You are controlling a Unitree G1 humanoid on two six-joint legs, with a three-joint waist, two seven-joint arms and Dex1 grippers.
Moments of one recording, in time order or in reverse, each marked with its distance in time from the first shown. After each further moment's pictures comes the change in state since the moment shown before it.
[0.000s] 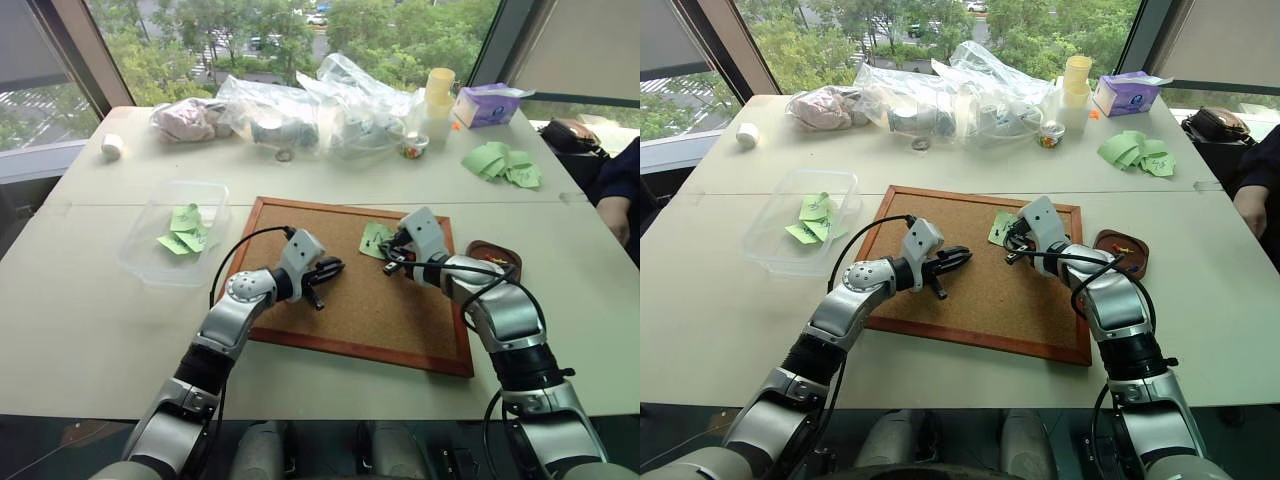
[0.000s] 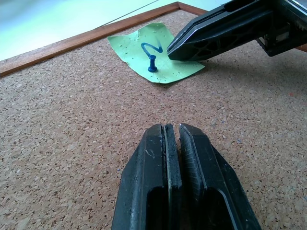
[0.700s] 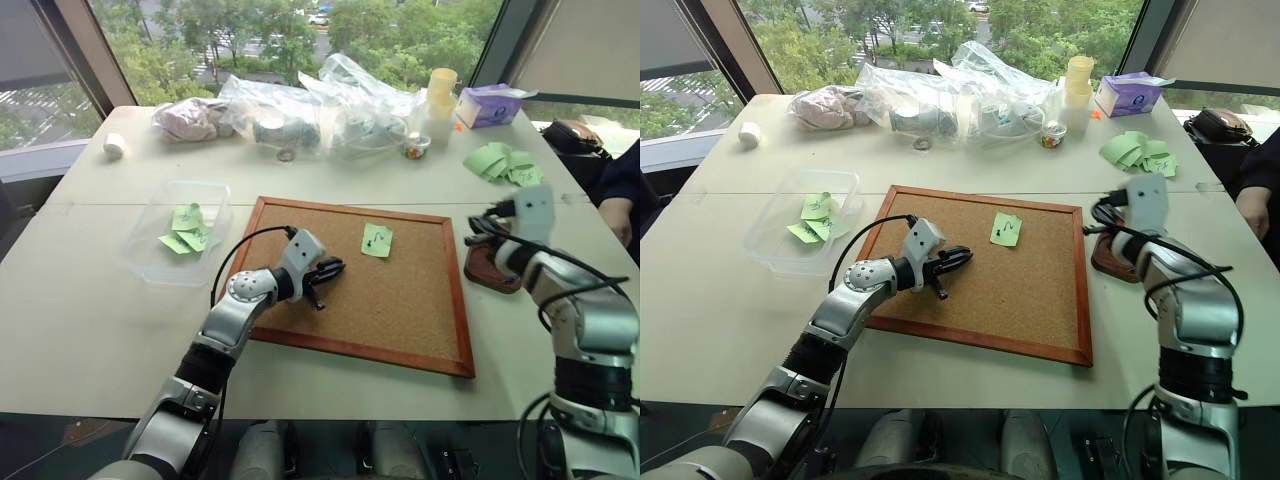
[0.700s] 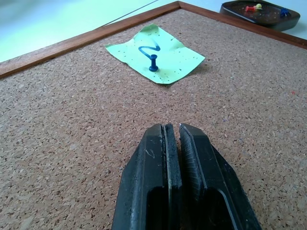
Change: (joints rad) left arm -0.008 0.001 -0.005 0.018 0.008 -0.018 0.001; right arm 0.144 -0.102 -0.447 -0.169 0.086 0.186 -0.155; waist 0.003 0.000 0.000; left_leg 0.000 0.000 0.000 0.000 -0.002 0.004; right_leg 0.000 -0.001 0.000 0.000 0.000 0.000
